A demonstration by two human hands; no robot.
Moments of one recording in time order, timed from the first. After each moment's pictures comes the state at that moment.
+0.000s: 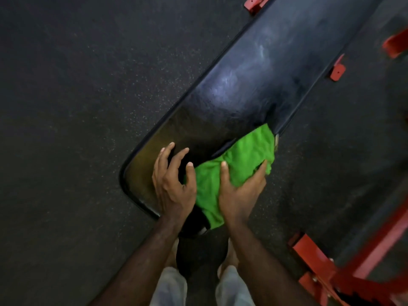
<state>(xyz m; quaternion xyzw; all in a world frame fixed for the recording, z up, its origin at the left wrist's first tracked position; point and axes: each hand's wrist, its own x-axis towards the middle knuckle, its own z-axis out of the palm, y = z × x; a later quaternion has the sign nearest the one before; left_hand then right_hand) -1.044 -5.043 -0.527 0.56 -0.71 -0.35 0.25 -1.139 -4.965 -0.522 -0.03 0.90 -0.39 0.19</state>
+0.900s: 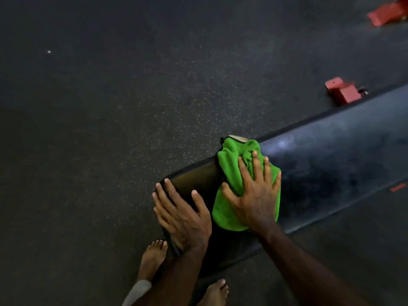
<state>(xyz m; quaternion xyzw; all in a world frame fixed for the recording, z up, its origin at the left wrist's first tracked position) -1.064 -5.042 -0.533 0.87 -0.43 -0.18 0.14 -1.214 -5.085 -0.520 -0.66 0.74 -0.07 0.11</state>
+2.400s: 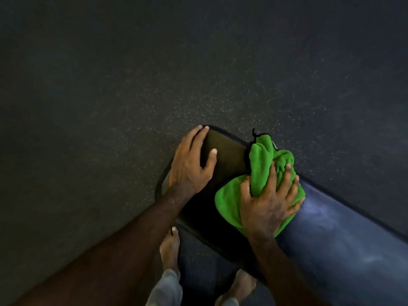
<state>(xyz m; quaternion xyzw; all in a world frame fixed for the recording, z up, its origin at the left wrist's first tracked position) -1.071 -5.035 -0.536 0.88 -0.34 -0.11 0.32 -1.245 -5.113 -0.535 -0.79 0.59 -0.08 0.16</state>
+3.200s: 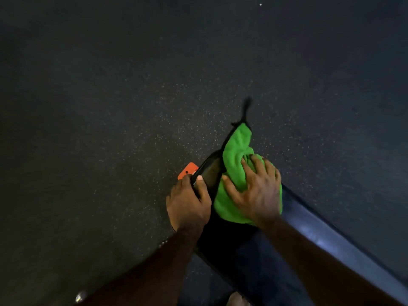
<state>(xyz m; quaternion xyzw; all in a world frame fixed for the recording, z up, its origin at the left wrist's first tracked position) -1.089 -5.005 -0.538 0.97 -0.03 -0.12 0.22 -1.152 -5.159 -0.520 -0.95 0.28 -0.03 0.14</state>
